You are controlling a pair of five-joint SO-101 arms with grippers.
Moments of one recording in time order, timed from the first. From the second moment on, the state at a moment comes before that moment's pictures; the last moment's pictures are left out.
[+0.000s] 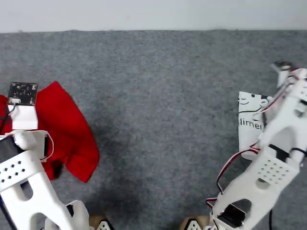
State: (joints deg) left arm -33.7 -39.6 33.9 86.2 -19.8; right arm 28.0 36.0 -36.5 100.5 37.2
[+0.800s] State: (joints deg) left arm -33.7 -39.6 36.1 86.2 -19.8; right arm 28.9 38.2 -39.4 91.9 37.0
